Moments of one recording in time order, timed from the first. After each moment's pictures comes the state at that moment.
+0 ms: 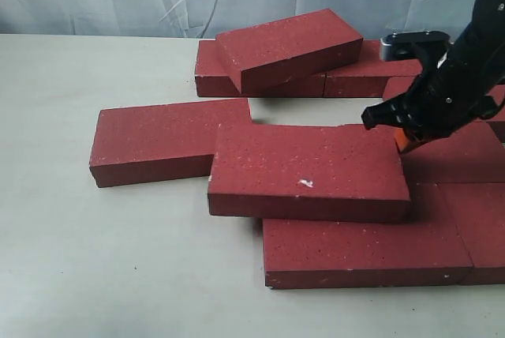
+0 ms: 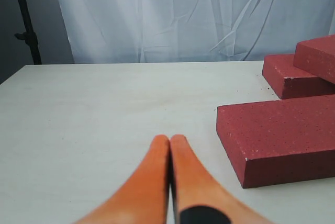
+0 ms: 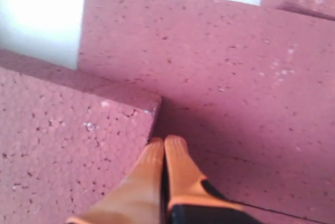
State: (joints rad) left arm 0.00 0.01 0.00 -0.02 0.23 0.01; right arm 0.19 1.73 -1.09 0.16 0.81 -0.15
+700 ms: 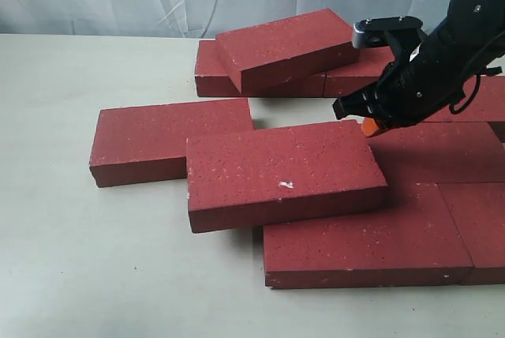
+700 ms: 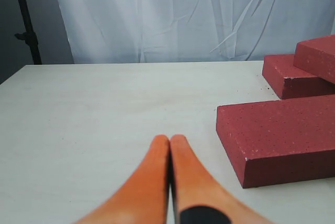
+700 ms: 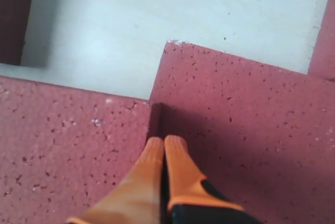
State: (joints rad) left arm 0.00 0.01 0.00 -0.02 0.23 0.01; right arm 0.27 1.72 -1.09 0.21 0.68 -0.17
